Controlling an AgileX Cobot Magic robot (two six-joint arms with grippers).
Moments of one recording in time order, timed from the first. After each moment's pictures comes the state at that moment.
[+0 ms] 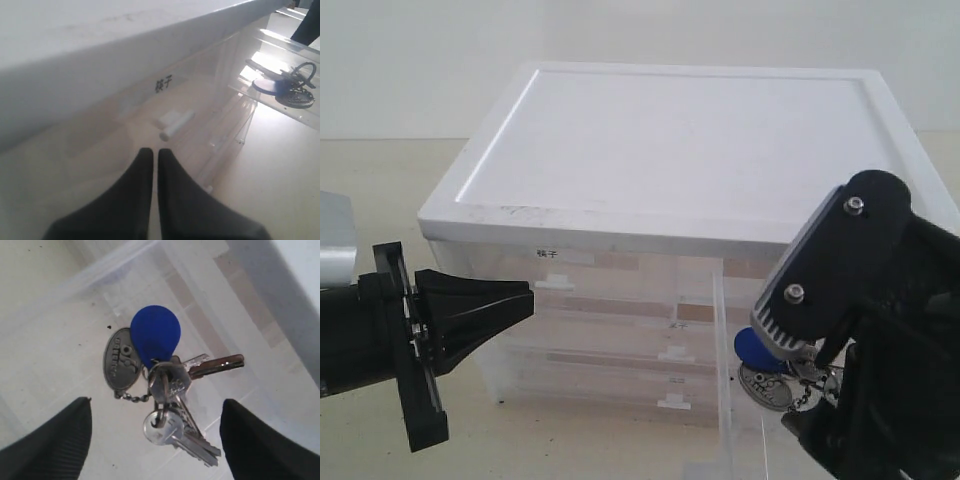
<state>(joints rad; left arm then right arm) -0.18 1.47 -0.25 0.98 -1.10 -0.40 1.20 1.00 -0.69 -0.52 0.92 0.48</state>
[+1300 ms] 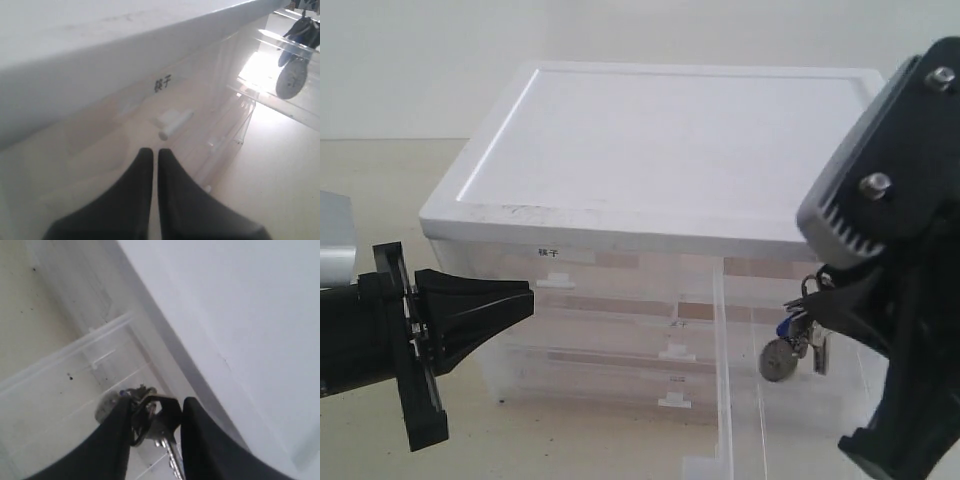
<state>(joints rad) -0.18 1.47 -0.25 0.98 -1.10 -0.40 1.20 0.90 -0.78 -0.60 0.93 0.40</state>
